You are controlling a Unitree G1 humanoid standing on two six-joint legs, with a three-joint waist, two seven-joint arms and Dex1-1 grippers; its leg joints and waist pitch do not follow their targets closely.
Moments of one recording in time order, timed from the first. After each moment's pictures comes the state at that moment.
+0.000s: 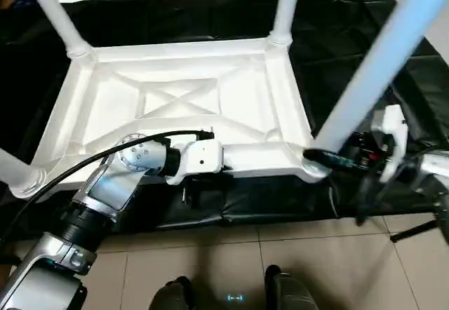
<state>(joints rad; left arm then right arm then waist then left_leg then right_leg) -0.59 0.46 -0.36 0.28 0.10 -0.02 -1.14 -0.37 -0.61 -0.02 0.20 0.42 0.17 1.03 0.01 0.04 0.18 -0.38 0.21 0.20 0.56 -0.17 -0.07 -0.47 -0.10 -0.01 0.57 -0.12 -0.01</state>
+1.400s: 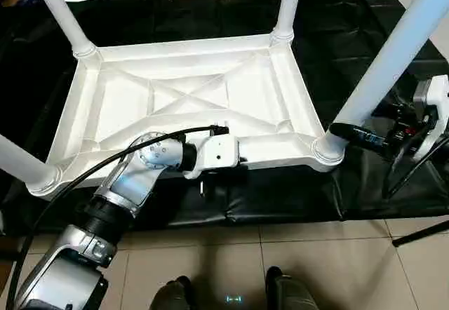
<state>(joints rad) -0.64 0.37 -0.37 0.36 0.14 -0.09 -1.07 -0.41 -0.77 -0.10 0.22 0.51 0.23 1.14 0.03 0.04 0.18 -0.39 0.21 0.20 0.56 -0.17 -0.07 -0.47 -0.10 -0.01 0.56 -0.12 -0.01</state>
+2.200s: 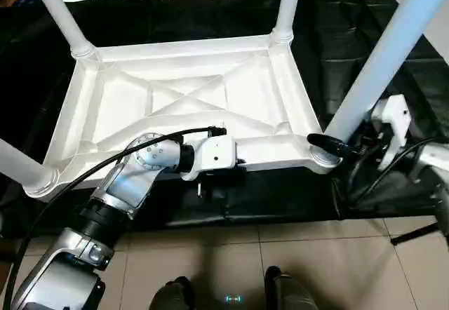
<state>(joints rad) -0.63 0.38 -0.37 0.34 0.14 -0.06 -1.08 -0.42 -0.61 -0.04 0.29 0.38 0.09 1.01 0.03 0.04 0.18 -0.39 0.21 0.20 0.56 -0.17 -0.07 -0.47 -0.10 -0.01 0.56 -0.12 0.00</state>
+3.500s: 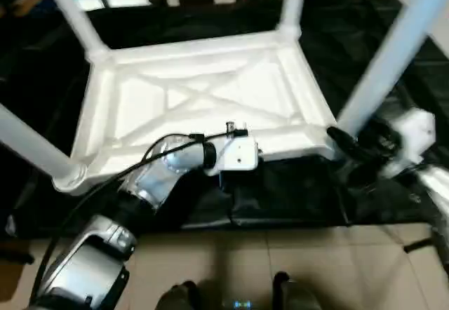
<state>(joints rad) -0.72 0.28 -0.42 0.60 0.26 -0.34 -0.85 -0.19 -0.61 -0.14 0.15 0.43 -0.07 0.77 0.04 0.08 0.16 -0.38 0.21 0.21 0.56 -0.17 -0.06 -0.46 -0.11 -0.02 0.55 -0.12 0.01</state>
